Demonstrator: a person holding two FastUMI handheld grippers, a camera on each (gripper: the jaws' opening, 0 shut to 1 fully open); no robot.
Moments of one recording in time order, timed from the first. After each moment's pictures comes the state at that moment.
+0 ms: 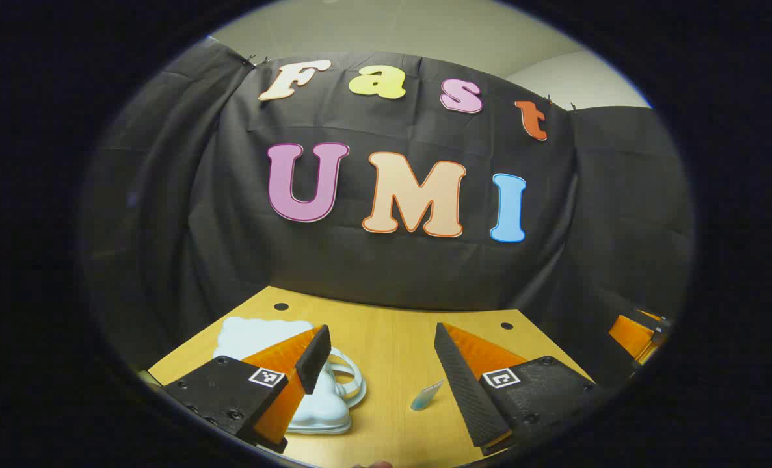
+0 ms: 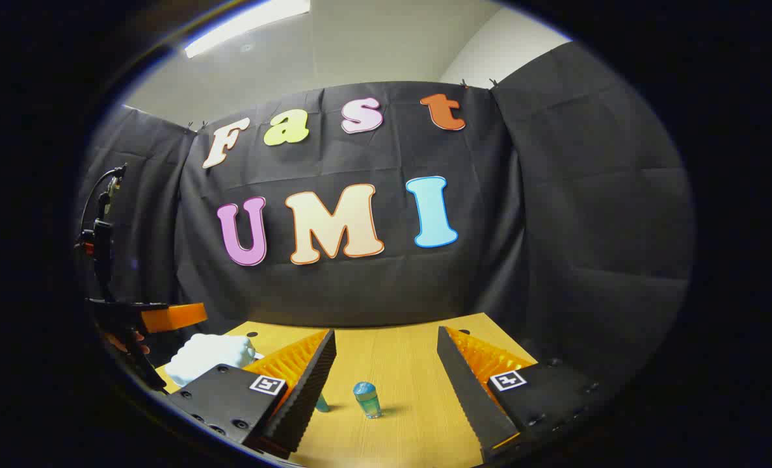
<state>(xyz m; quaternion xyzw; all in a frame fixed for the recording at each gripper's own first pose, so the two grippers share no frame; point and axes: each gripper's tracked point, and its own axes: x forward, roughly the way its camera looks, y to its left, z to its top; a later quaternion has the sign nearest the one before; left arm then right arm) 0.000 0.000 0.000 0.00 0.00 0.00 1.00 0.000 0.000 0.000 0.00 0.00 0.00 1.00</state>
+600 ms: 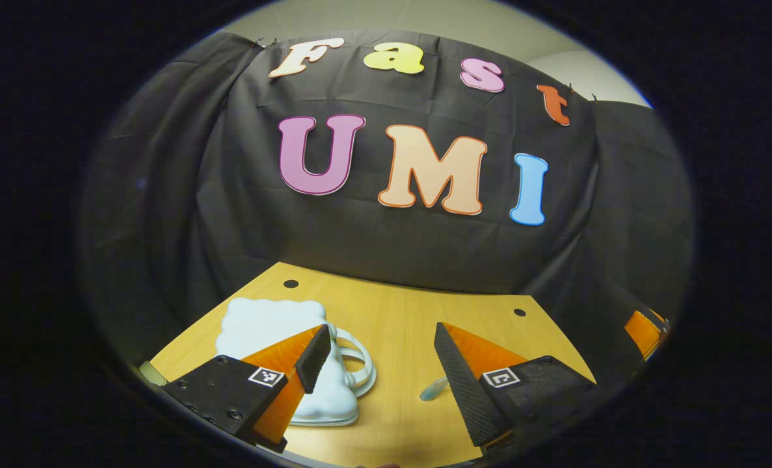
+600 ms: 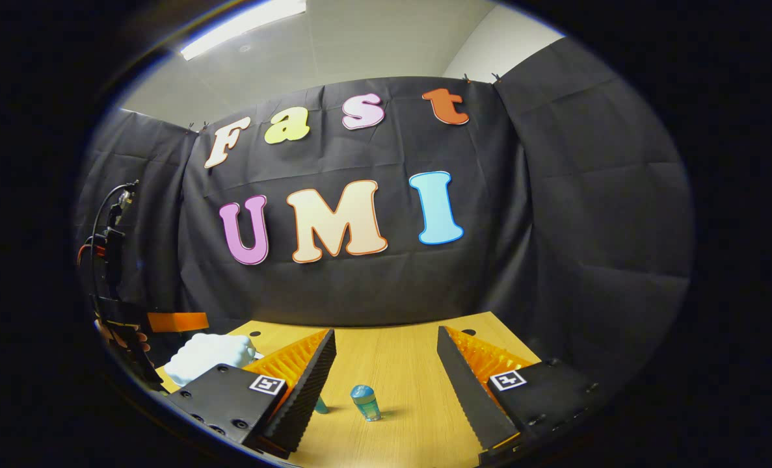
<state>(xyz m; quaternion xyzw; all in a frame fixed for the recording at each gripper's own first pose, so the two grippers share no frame) 0.025 0.026 -0.022 -0.01 0.07 0.03 1.00 0.022 -0.002 -0.007 0.01 0.01 0.03 1.00</state>
